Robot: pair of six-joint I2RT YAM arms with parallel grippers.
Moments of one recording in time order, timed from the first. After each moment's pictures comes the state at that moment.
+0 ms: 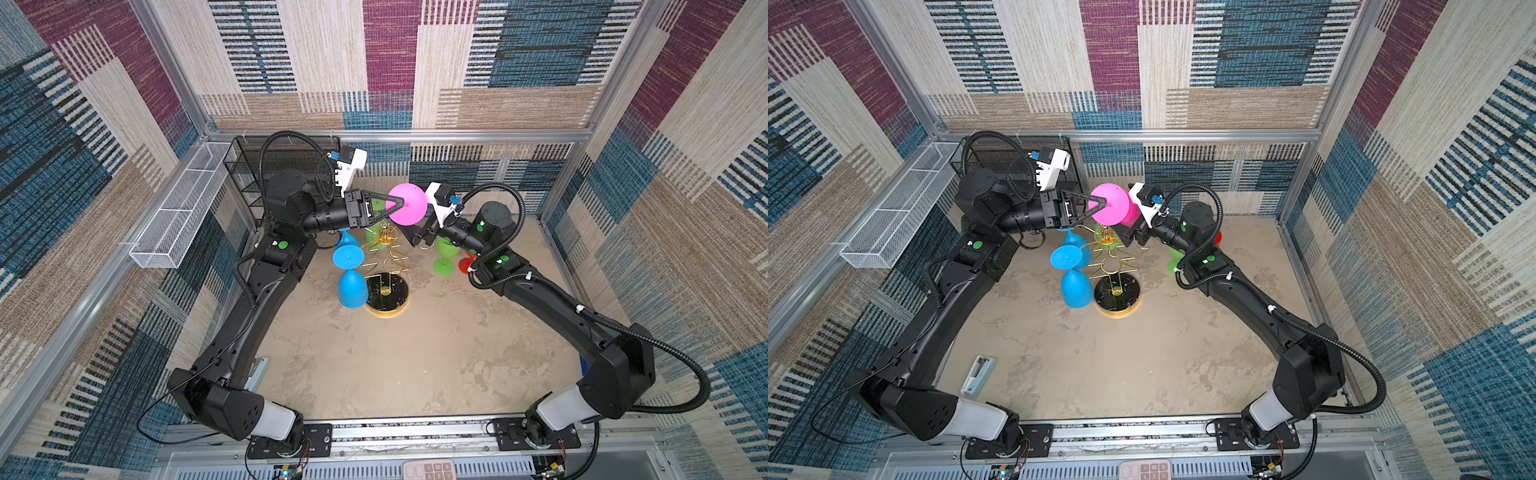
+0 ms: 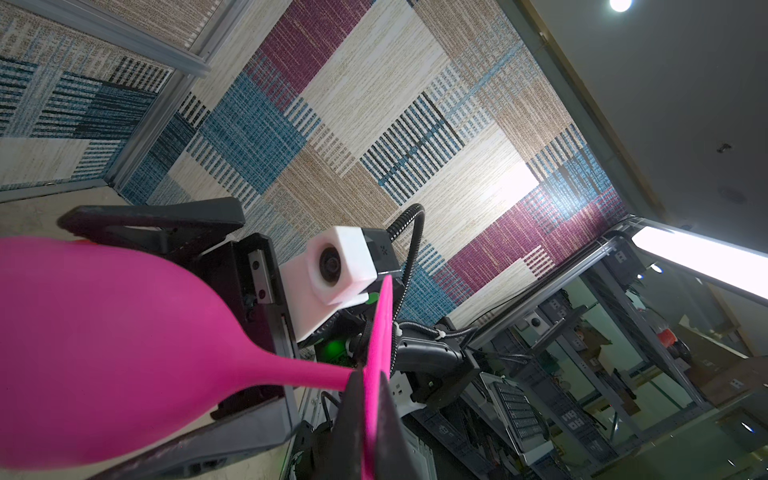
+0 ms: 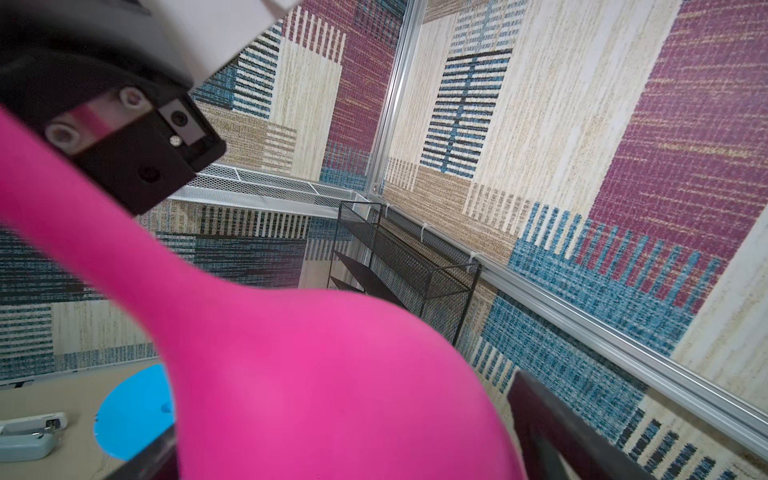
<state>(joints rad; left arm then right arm) -0.36 1.46 1.66 0.02 1.08 -0.97 0.55 1.54 1.36 0.39 -0.46 -0.19</state>
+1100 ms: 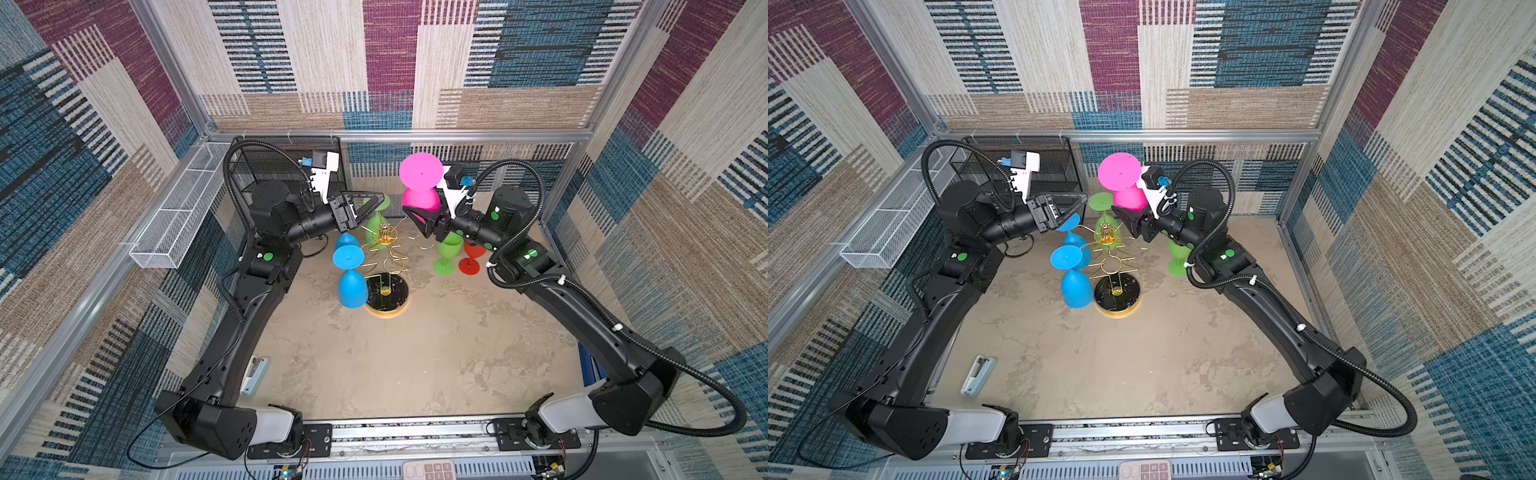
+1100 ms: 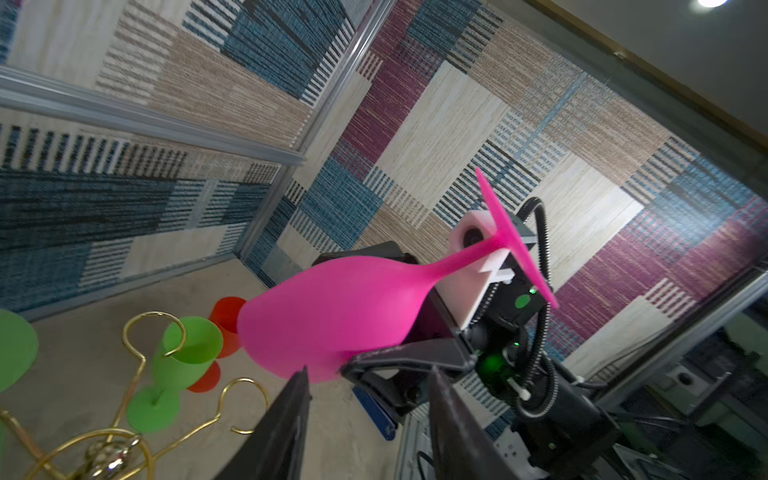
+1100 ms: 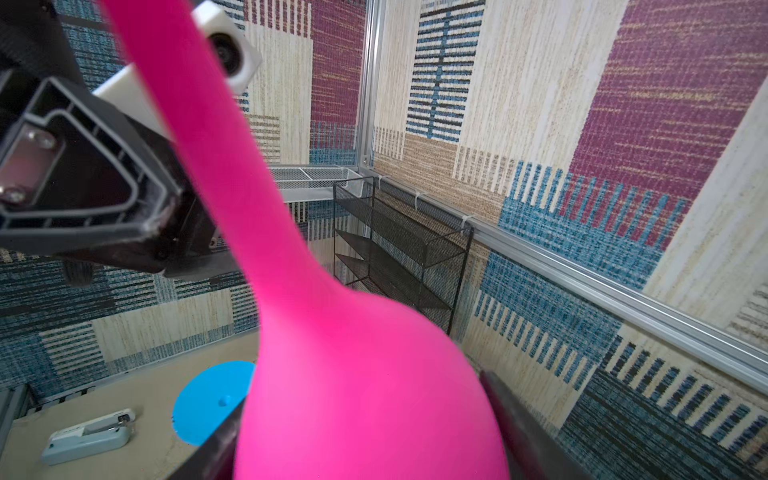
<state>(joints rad) -0.28 1.34 1.51 0.00 0.81 -0.64 0.57 1.43 1.57 -0.10 -0.35 -0.10</state>
